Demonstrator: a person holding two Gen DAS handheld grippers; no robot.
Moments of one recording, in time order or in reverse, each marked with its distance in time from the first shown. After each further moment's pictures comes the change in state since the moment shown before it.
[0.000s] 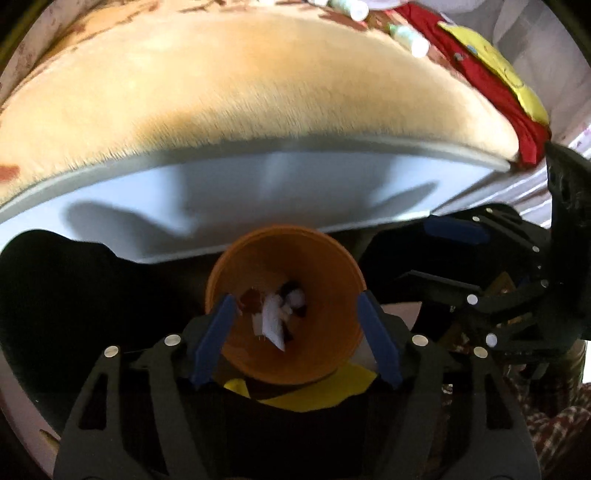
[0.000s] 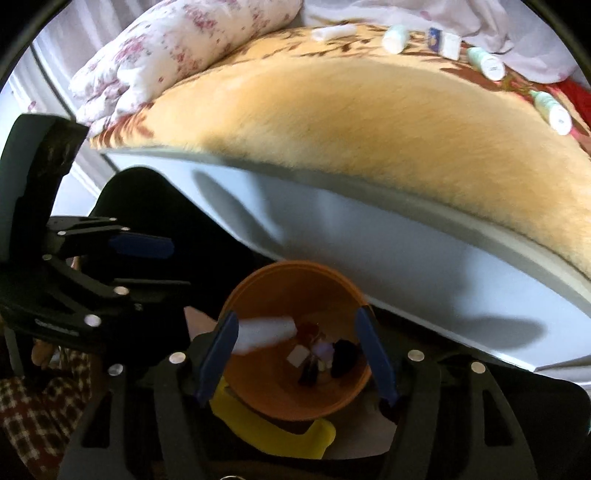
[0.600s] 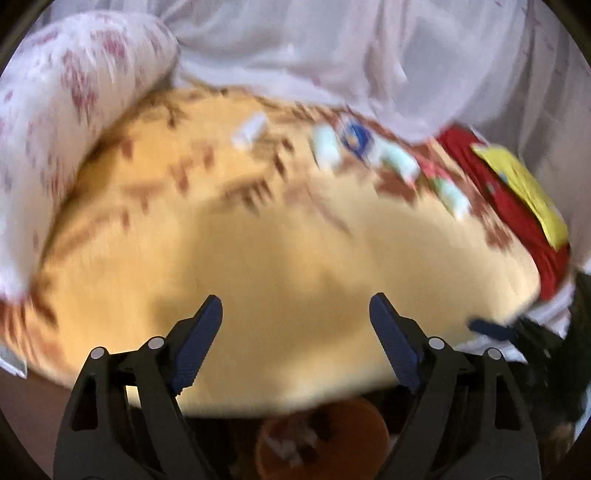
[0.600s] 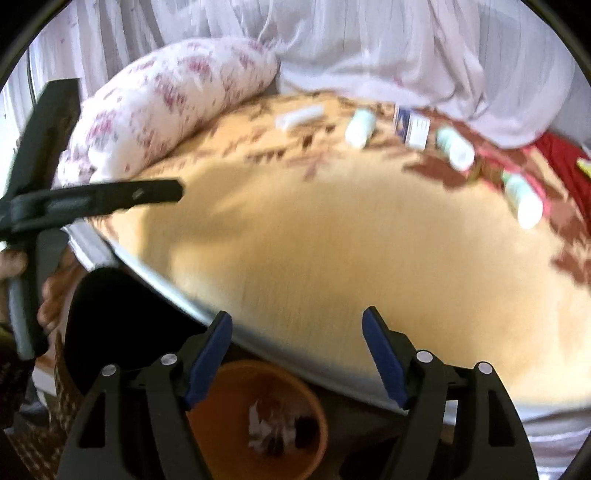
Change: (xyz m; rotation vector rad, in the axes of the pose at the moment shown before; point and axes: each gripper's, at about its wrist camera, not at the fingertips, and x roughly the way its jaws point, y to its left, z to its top) left arm -0.061 0.046 0.146 -0.076 -0.432 0.129; right arm -0.034 -0.032 0.091 -0.021 -0.245 -0.104
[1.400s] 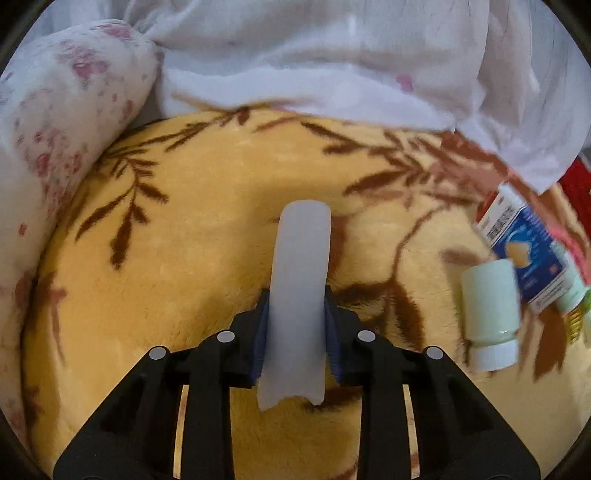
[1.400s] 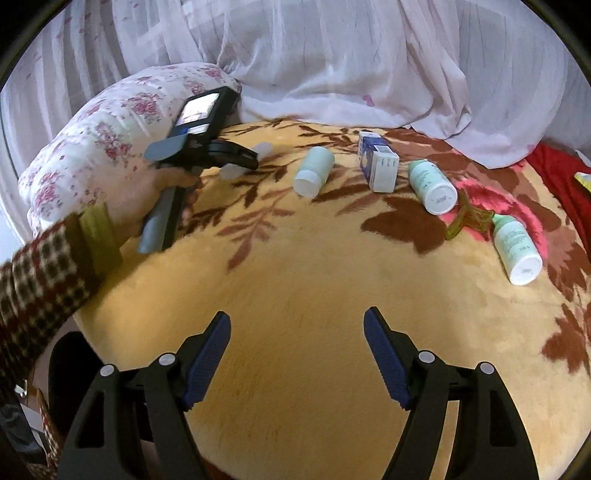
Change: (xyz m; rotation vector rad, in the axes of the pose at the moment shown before) left arm 0.211 0.035 0.177 0.033 0.031 0.216; right arm 0.045 -0.061 0.072 0.063 -0.046 -0.044
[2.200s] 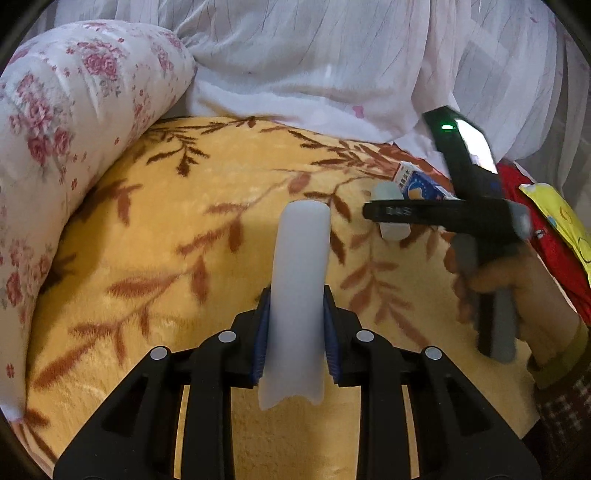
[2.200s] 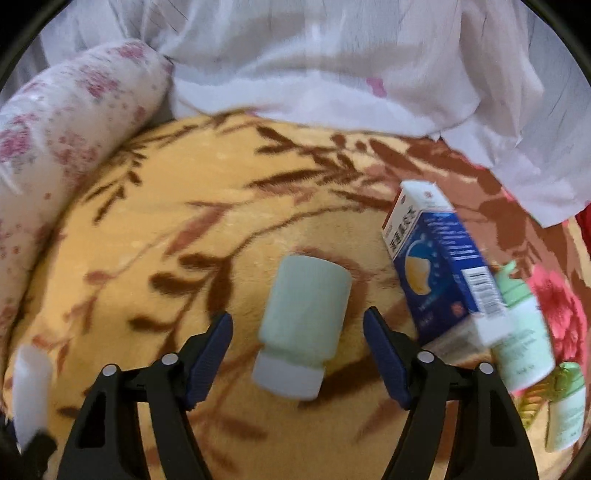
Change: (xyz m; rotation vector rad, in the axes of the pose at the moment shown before) left arm -0.128 0.024 -0.116 -0.063 -0.097 -0.148; right arm 0.191 -0.006 0.163 0.067 0.132 -0.168
